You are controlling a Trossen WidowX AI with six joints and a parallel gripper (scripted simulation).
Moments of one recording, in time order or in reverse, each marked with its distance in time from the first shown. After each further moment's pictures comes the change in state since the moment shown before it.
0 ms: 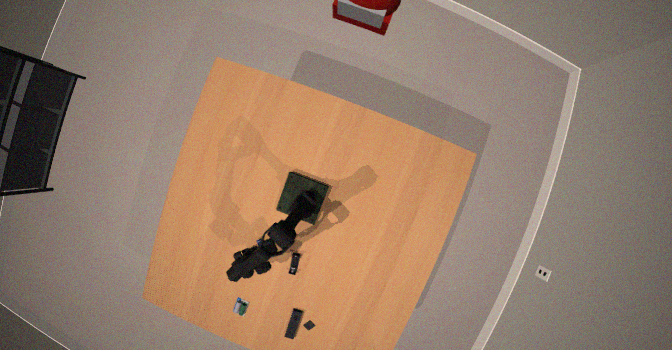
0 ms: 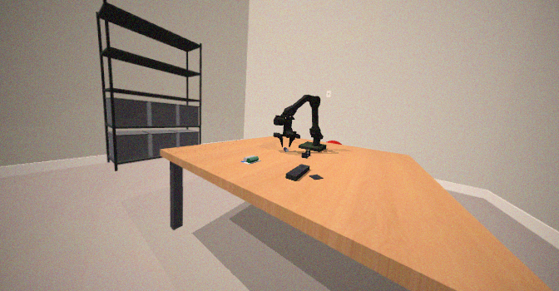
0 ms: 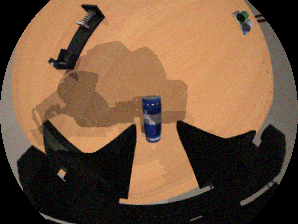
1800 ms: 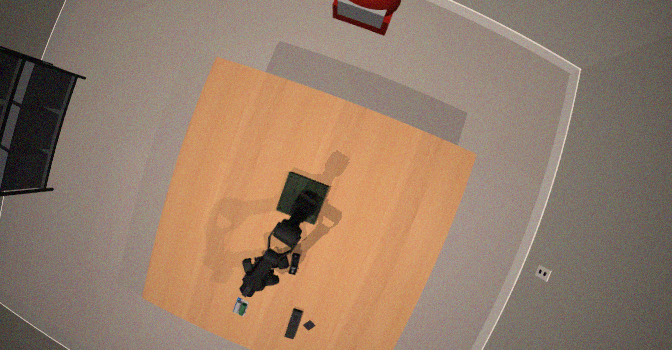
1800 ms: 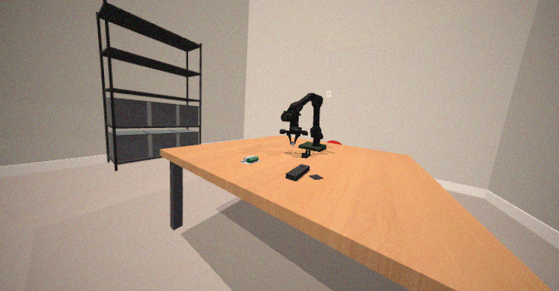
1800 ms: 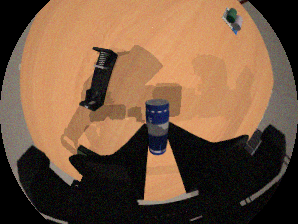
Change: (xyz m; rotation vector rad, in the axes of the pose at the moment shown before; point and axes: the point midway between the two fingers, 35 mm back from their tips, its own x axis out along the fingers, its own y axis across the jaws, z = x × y) arm -0.032 0.032 0.053 0.226 -0.004 0.022
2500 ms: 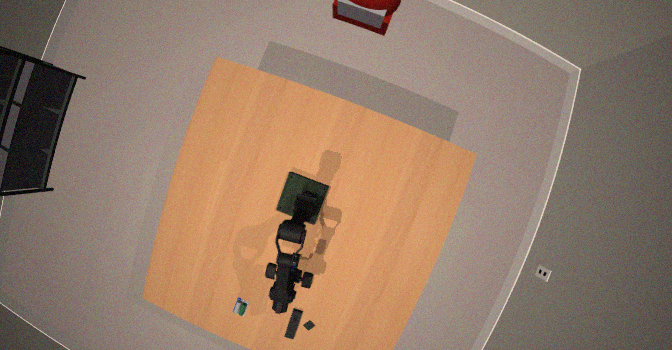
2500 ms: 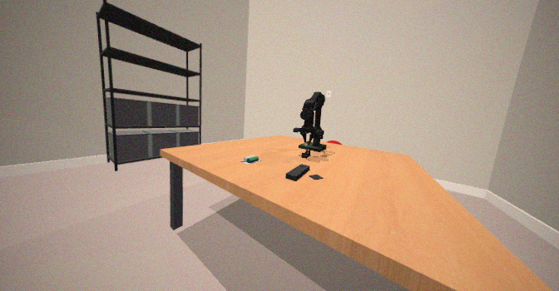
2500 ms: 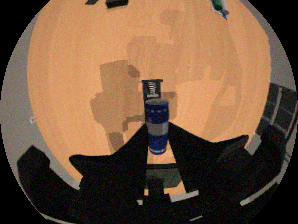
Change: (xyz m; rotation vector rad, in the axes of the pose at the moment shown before) arm -0.020 0.089 0.060 0.439 -0.013 0.016
